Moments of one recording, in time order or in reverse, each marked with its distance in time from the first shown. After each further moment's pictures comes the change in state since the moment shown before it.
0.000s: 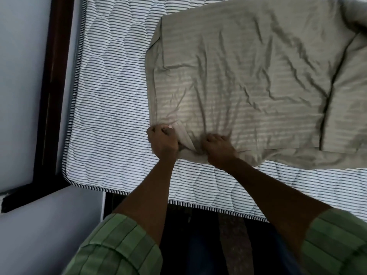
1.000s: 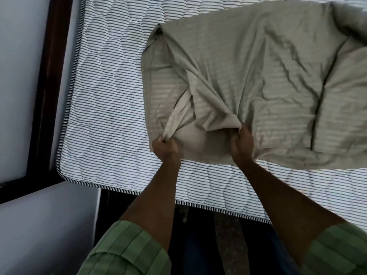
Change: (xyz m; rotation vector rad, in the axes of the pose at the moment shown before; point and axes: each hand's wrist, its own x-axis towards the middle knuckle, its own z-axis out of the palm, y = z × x) left_hand -0.049 0.022 0.003 -0.308 -0.002 -0.397; right_hand -0.035 0.053 -0.014 0.737 0.557 0.601
